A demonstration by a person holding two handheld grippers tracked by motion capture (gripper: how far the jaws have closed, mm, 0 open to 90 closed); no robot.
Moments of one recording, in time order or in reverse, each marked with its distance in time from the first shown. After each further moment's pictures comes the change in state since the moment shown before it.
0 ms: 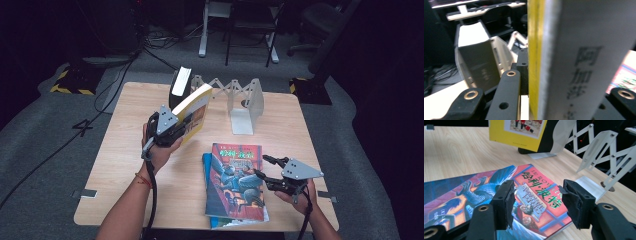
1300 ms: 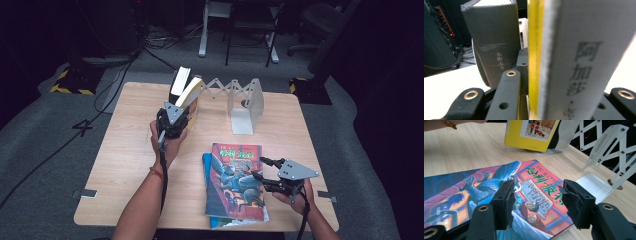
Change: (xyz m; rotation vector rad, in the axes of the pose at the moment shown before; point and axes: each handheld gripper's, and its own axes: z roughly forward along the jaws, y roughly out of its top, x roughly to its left) left arm 0.002 -0.017 0.052 0.060 0.224 -0.115; right arm 0.002 -0.004 0.006 0.020 0.027 0.003
